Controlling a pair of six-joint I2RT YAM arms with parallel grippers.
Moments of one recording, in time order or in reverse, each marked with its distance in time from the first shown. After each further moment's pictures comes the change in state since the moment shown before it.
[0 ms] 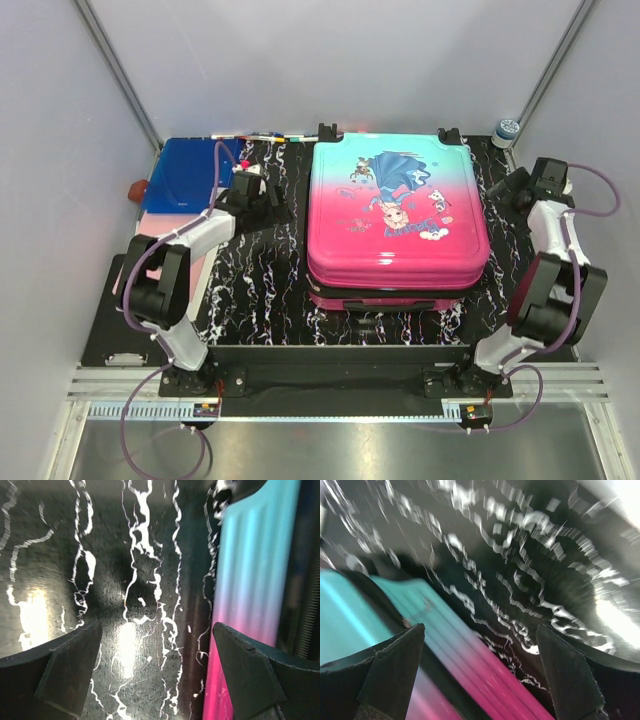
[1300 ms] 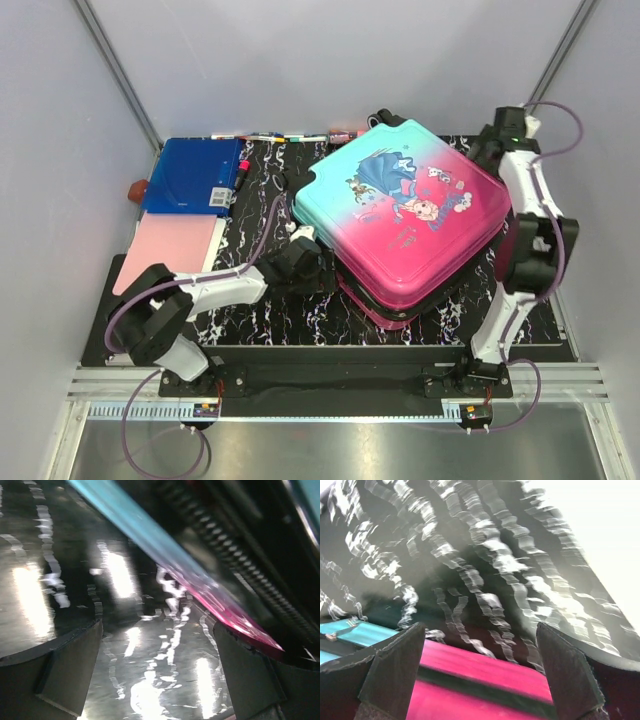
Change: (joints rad) left arm -0.536 -0.179 -0.335 0.085 -0.175 -0.263; right arm 0.269 0.455 0.582 -0.135 0.262 -0.228
